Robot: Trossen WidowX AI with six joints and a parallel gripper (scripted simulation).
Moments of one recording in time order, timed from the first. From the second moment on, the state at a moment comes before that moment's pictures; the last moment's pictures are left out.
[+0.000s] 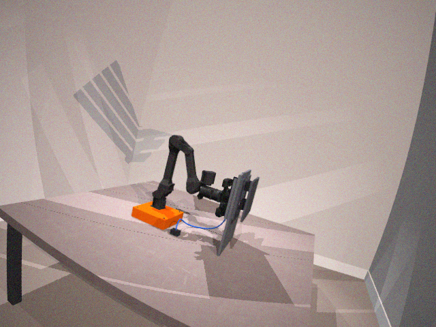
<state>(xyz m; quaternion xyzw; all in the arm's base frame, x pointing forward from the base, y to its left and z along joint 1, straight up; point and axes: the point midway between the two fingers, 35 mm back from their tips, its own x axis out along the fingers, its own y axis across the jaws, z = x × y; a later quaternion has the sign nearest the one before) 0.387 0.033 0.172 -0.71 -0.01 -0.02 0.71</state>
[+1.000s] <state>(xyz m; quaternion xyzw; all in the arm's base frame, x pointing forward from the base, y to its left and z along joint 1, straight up) 0.379 0.032 0.177 -0.71 -0.01 -0.02 0.71</state>
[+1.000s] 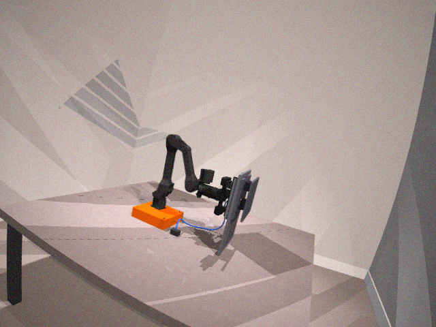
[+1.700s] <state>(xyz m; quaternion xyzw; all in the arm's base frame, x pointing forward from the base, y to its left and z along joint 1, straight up) 0.369 0.030 0.180 -0.71 -0.01 -0.02 0.71</state>
